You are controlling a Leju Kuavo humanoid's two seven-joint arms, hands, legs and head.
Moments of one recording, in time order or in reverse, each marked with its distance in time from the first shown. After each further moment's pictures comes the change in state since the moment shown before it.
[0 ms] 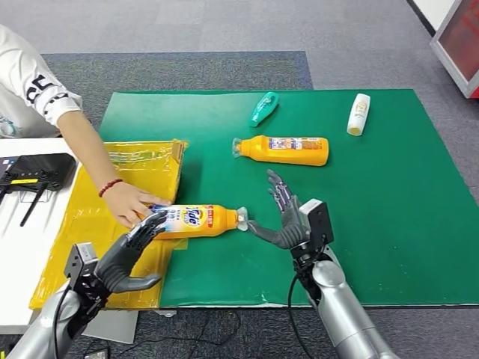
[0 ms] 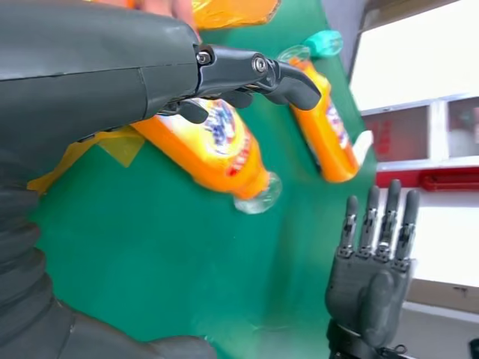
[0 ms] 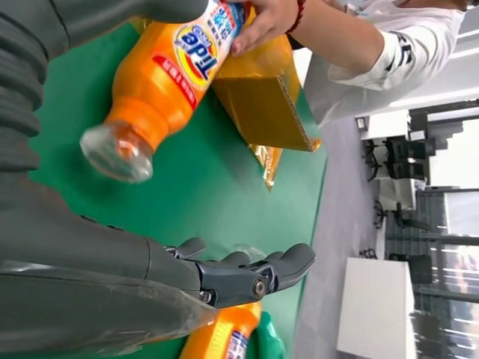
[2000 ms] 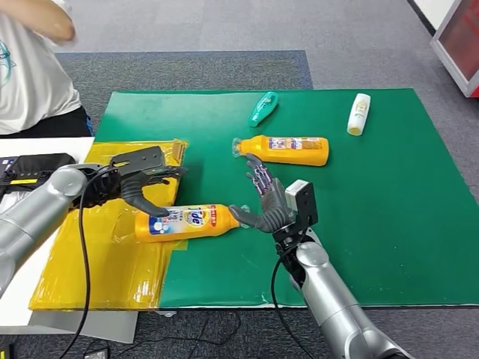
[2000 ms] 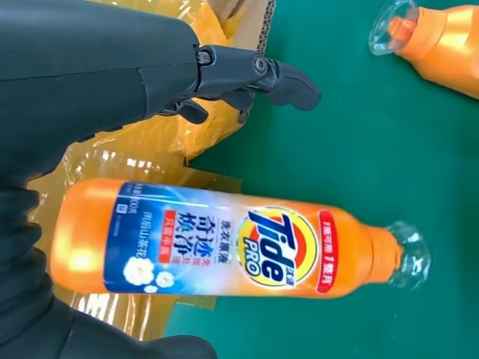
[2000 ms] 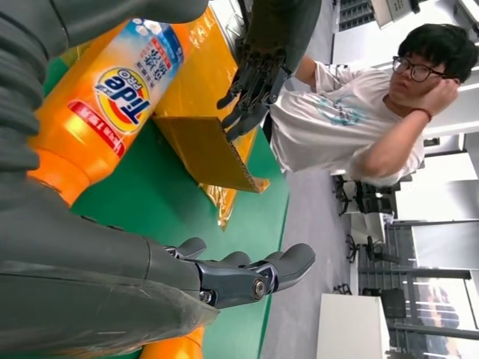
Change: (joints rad) left arm -0.865 0.082 -0.676 0.519 0.202 -0.141 0.524; right arm -0.135 0.064 0.051 0.123 -0.076 0.052 -0.028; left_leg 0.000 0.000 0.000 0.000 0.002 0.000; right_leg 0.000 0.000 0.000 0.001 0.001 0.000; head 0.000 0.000
